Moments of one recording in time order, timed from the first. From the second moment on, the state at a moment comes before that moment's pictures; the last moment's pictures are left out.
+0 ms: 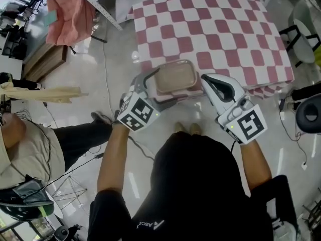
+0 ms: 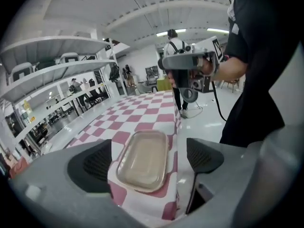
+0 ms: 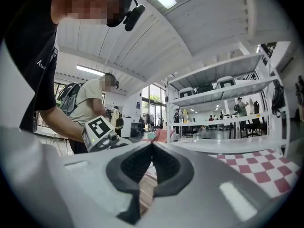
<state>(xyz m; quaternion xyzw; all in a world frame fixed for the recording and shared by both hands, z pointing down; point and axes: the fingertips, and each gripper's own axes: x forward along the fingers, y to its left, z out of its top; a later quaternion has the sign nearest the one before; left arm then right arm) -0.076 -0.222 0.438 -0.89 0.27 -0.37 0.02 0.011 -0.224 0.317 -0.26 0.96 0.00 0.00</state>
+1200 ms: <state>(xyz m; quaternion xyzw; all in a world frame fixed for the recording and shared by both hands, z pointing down) -0.097 -0.261 0.555 -0.83 0.09 -0.54 -0.05 -0.012 -0.264 0.366 -0.31 0.95 -0.03 -0.05</state>
